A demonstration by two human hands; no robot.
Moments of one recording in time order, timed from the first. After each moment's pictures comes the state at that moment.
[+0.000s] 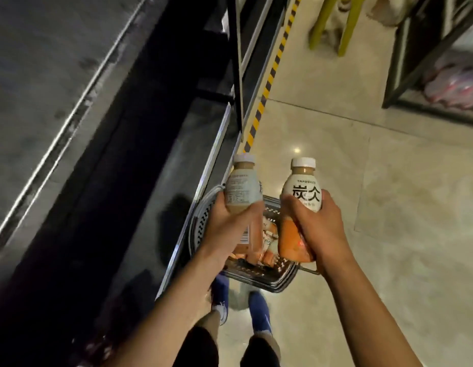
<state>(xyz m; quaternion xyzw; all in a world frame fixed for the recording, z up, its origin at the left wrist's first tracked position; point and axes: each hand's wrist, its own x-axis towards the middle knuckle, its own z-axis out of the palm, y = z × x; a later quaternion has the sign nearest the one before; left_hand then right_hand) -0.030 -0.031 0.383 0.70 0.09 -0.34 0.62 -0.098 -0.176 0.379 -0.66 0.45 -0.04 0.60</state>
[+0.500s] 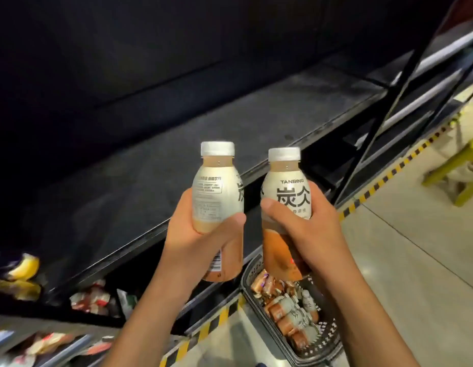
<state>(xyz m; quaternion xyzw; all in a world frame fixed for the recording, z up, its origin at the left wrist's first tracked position) -0.167 0.171 0.624 0.71 0.12 0.06 0.69 -0.120 0.000 0.620 -0.73 0.00 0.04 0.68</state>
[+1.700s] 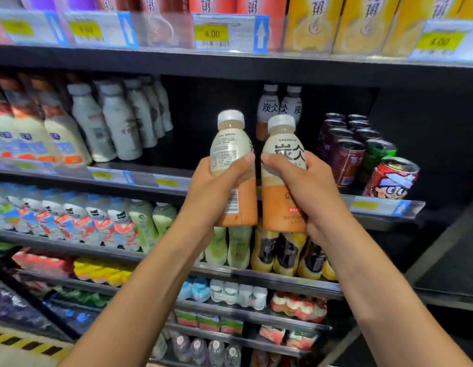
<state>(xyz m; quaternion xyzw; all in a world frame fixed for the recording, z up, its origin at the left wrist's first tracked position) -0.565 0.631 0.734 0.58 0.29 0.38 0.65 -0.445 0.543 0.754 -0.64 -0.31 0.25 0.66</state>
